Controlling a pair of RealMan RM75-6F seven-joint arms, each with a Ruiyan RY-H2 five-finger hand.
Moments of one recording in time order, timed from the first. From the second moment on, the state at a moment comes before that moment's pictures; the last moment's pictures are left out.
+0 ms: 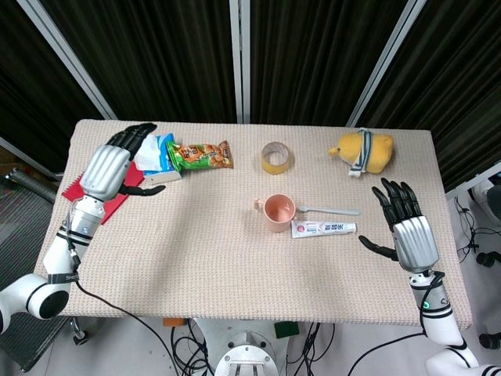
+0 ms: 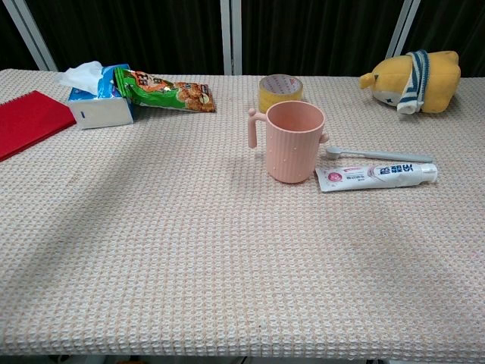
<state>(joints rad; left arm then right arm) -0.61 -1.13 -0.33 -1.68 1.29 1.09 -0.03 0.28 -1.38 0.15 -1.44 -1.67 1.56 0.01</state>
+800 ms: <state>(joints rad) -0.63 -1.11 -0.26 -1.66 1.23 1.04 0.03 0.35 -1.22 0.10 -1.66 -1.42 1.16 -0.35</state>
